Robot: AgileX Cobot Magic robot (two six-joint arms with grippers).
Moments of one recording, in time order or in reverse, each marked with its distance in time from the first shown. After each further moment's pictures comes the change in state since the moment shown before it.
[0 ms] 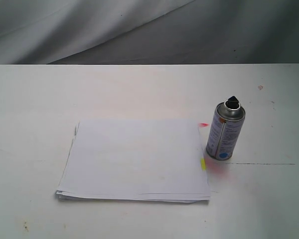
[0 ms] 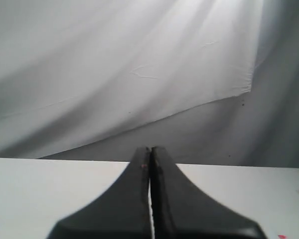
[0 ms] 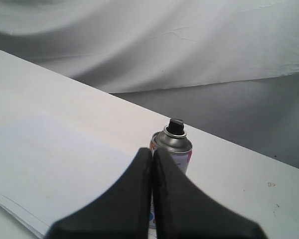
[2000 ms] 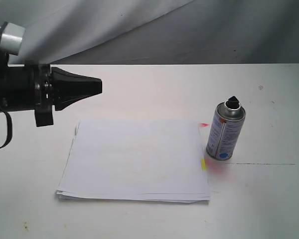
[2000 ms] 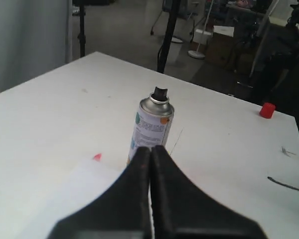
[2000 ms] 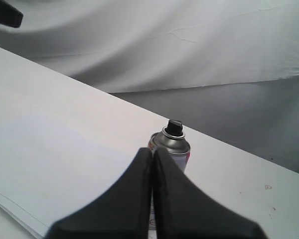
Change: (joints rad) left arm 0.220 1.309 -0.564 -0.289 -1.251 0.852; right arm 0.000 0.000 0.000 -0.021 0.000 0.000
